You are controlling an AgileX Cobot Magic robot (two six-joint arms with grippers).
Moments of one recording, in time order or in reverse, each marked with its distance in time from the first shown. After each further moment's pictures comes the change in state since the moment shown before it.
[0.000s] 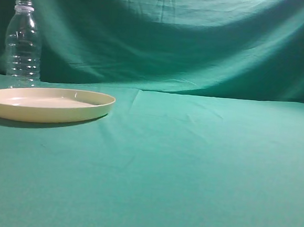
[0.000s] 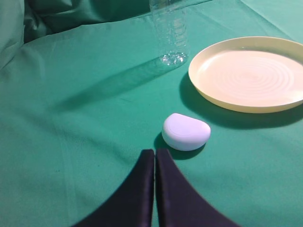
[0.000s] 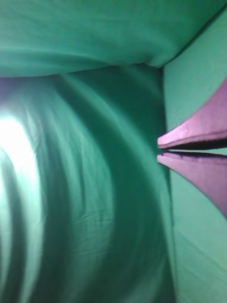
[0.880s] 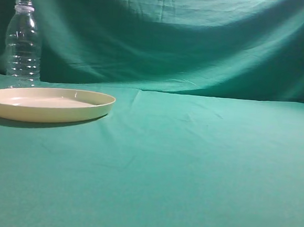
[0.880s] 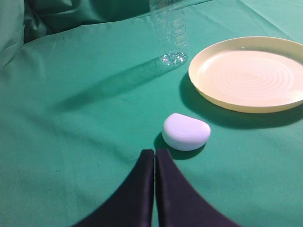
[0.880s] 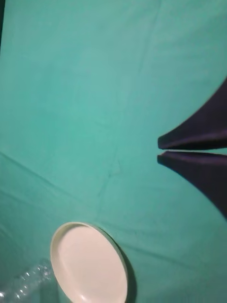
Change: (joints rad) left arm 0.000 0.000 0.000 0.000 0.000 0.000; right arm 0.103 0.958 -0.582 0.699 0.595 -0.791
